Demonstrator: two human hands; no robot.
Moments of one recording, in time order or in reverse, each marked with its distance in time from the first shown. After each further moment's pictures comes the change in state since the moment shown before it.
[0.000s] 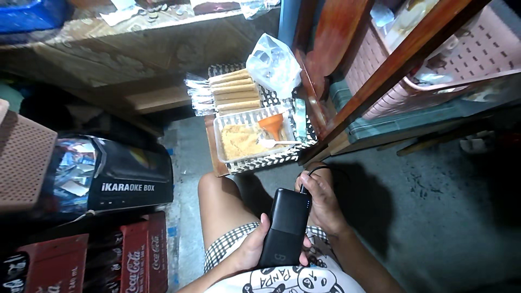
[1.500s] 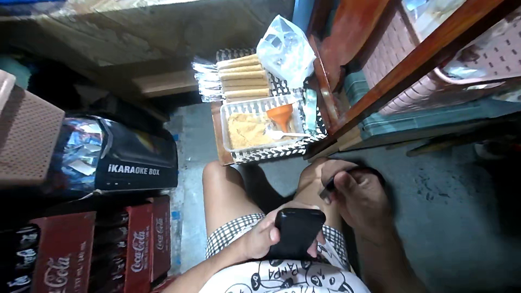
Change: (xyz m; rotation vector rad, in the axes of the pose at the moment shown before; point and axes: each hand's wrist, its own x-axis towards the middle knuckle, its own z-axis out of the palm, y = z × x) left_hand 0.020 0.004 0.002 0.375 -0.164 0.314; right_hand -0.009 -0.051 -0.010 -0.170 -0.266 -0.296
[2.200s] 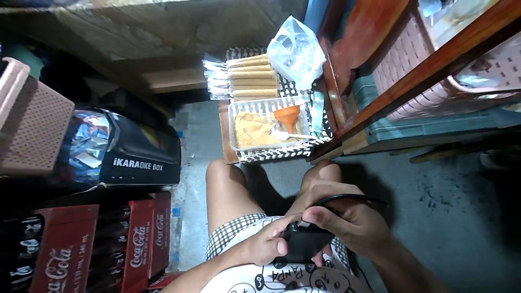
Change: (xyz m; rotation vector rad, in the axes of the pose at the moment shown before) left_hand -0.004 0.004 0.004 0.116 -0.053 0.029; right_hand 0.000 -0.031 0.026 -0.275 -0.363 0.058
